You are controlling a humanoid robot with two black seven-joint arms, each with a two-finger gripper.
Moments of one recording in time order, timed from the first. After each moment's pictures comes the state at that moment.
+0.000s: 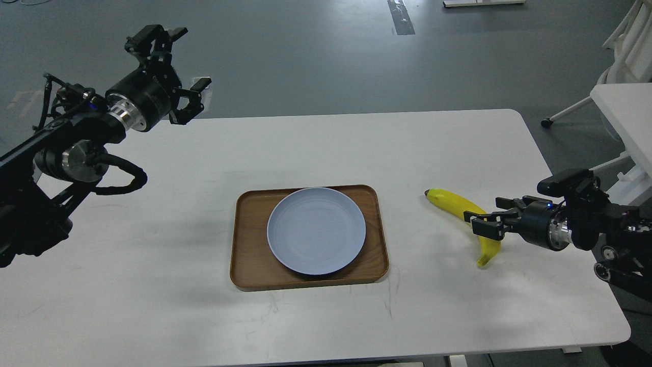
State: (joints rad) left arm -0.86 0.52 -0.65 -0.98 0.11 -0.18 -0.14; right arm 0.77 -0.81 0.04 1.13 -1.61 -0.04 0.24
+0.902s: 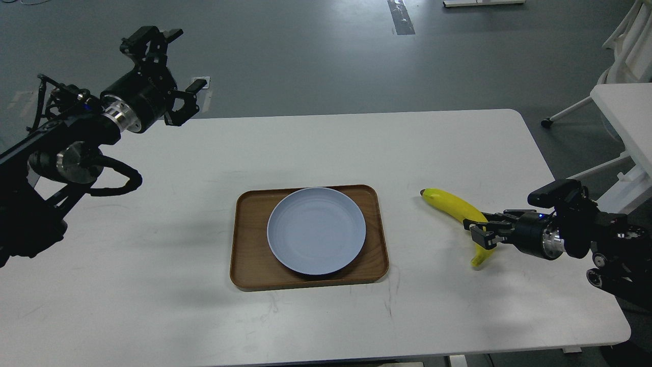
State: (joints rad) left arm -0.86 0.52 -0.64 -0.98 0.11 -0.19 -0.14; right arm 0.78 -0.76 -0.02 1.07 -1.61 -0.06 0.27
